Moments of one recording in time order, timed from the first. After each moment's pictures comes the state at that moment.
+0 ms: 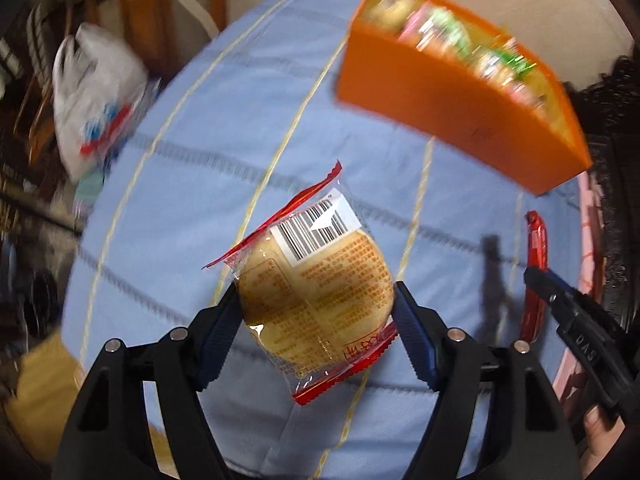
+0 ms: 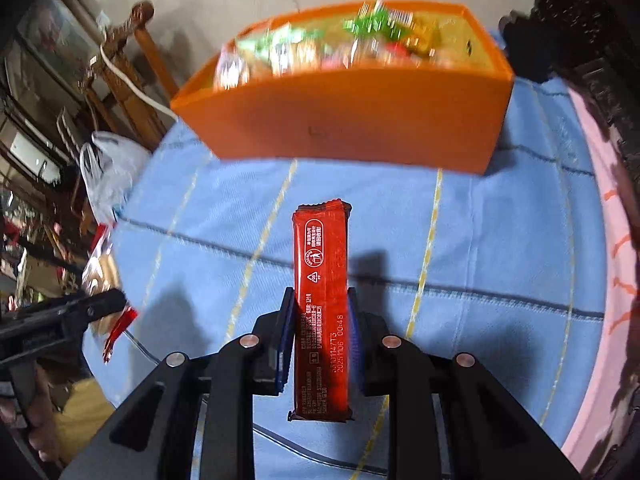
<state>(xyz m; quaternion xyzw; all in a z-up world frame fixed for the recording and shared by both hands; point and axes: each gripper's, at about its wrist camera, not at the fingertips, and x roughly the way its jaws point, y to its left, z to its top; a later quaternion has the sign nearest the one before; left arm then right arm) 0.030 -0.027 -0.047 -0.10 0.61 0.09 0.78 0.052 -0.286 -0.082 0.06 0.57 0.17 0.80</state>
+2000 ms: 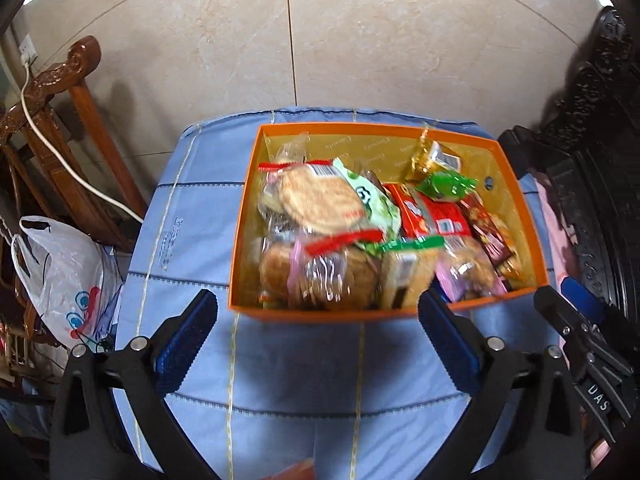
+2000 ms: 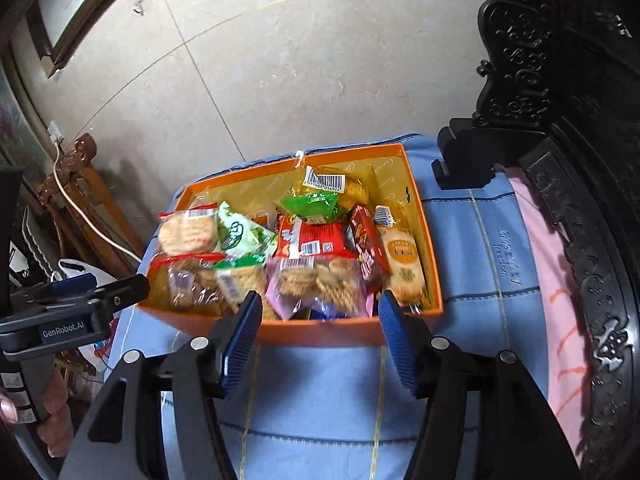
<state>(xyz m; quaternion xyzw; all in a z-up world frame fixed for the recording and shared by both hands) 0.203 -0.082 0.020 0.01 0.53 0.00 0.85 0.150 -0.307 -0.005 0.10 0.46 0.05 0.88</state>
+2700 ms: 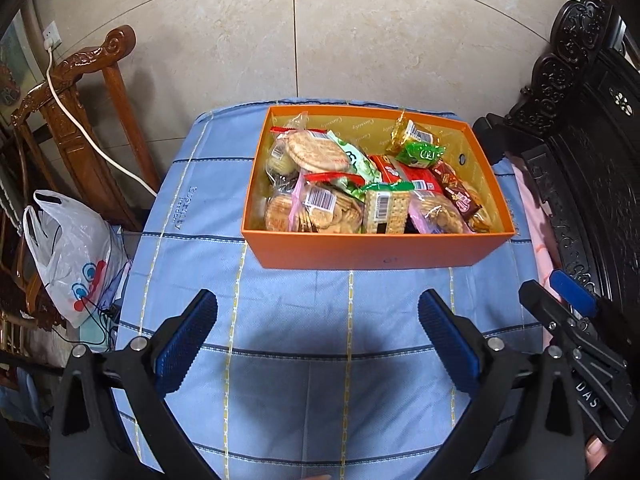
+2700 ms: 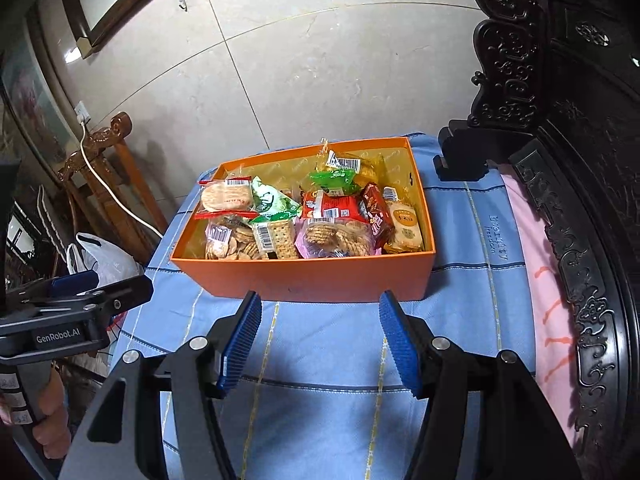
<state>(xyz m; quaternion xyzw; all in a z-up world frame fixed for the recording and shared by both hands) 0.120 -0.081 0.047 0.00 0.53 -0.01 0.85 0.081 -0.299 0.019 0.08 0.45 0.08 0.88</state>
